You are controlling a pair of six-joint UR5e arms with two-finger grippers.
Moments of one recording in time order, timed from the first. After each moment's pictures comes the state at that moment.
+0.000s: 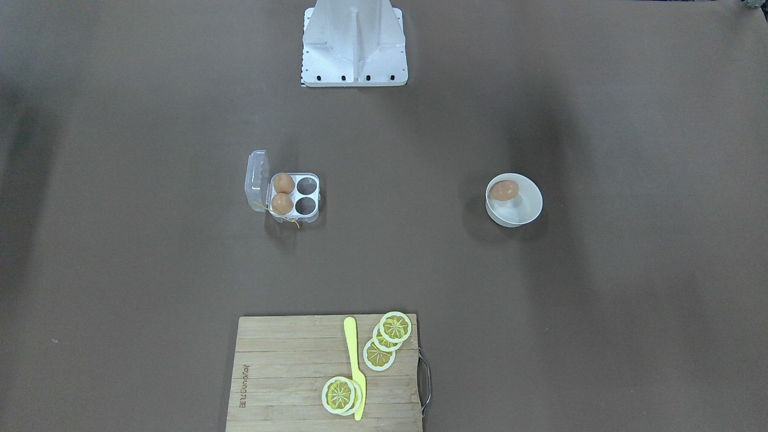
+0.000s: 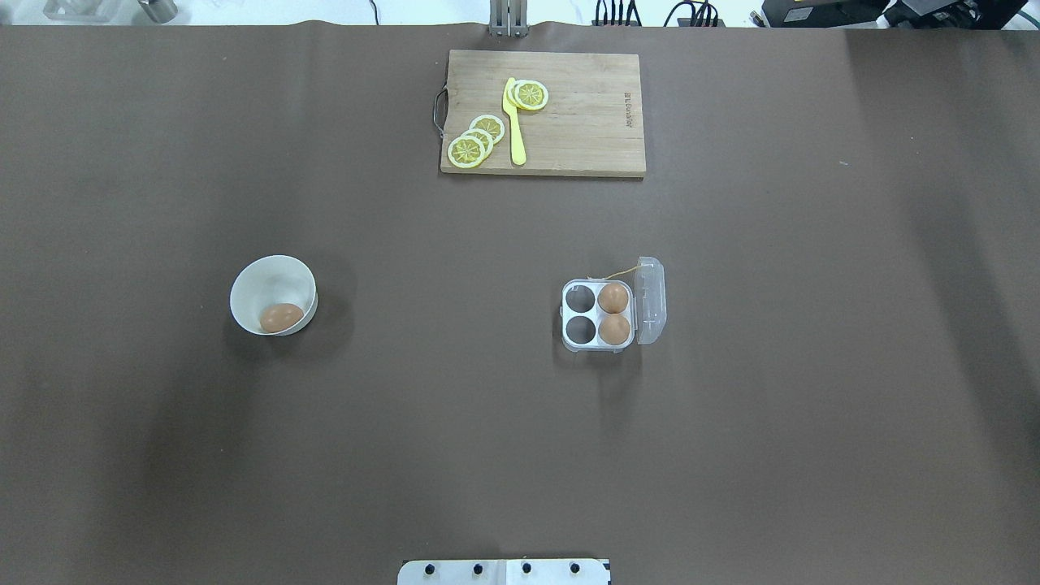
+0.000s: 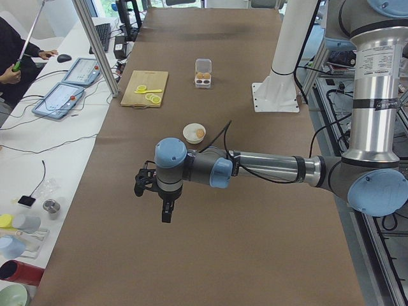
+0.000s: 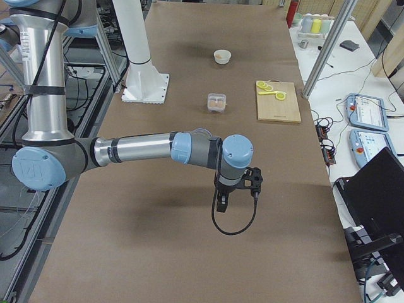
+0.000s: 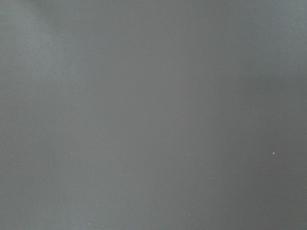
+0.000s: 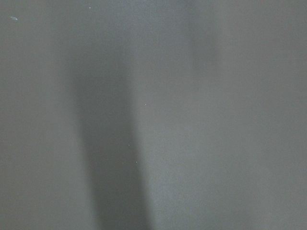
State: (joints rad) left arm -1.56 -1.53 -1.67 -1.71 -2.29 -0.12; right arm 1.62 -1.58 1.73 -1.86 2.39 -0.06
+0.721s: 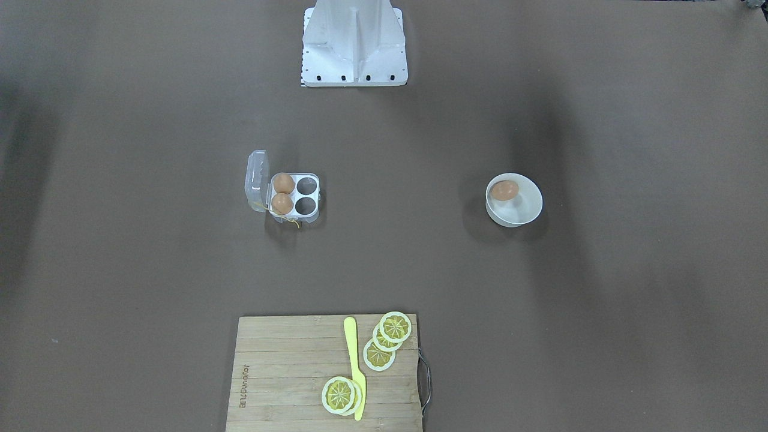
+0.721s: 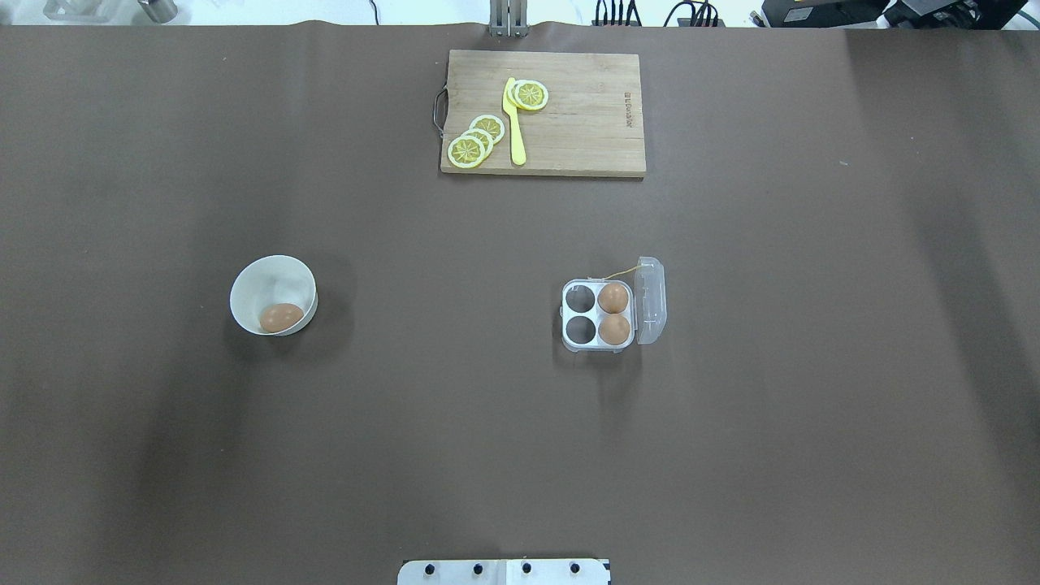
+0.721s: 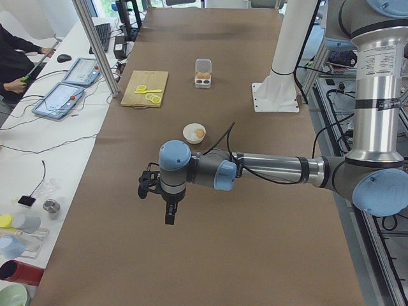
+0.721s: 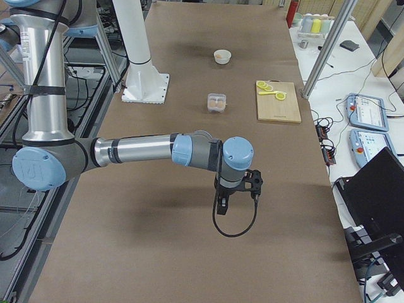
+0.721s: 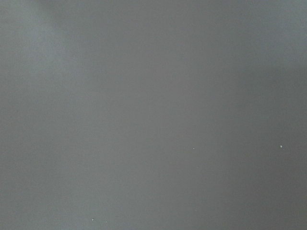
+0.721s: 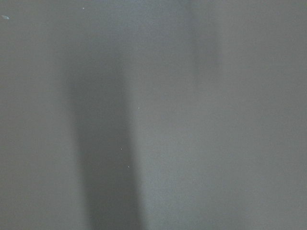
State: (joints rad) left arm -1.56 -1.51 -1.69 -1.72 -2.29 -0.12; right arm 1.62 -1.58 1.70 -1.81 2.38 -0.06
